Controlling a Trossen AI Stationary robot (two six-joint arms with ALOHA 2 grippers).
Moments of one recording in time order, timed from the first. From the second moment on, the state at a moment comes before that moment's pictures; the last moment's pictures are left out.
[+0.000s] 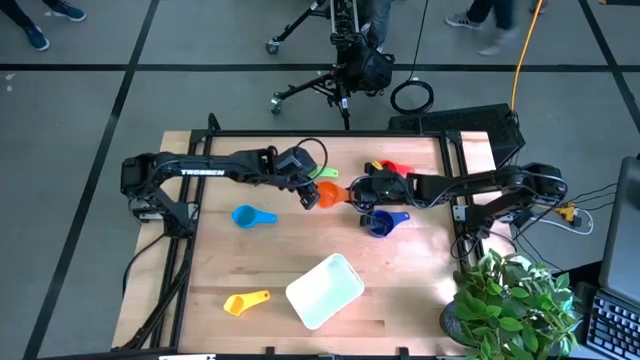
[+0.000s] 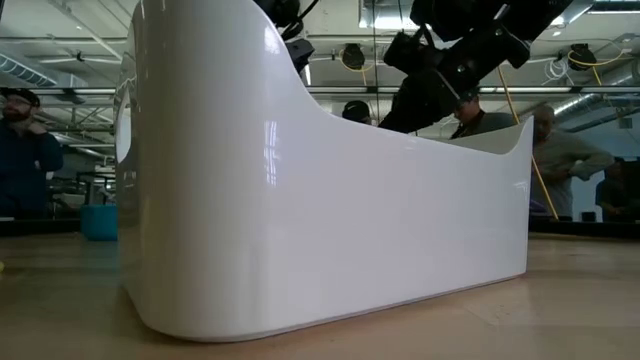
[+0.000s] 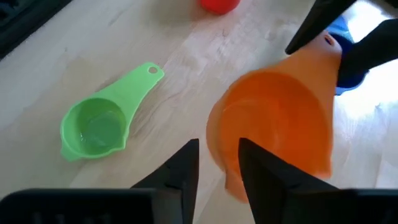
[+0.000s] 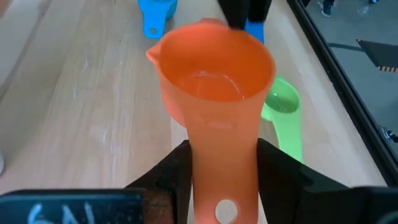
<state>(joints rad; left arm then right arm) 0.21 1.61 1.23 -0.48 -0.05 -0.36 -0.12 1.36 0.73 0.00 0.11 -0.18</state>
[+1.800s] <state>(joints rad) 0.06 1.42 1.23 -0.40 -0.10 -0.15 -0.07 0.67 0.55 -0.64 -0.02 0.05</state>
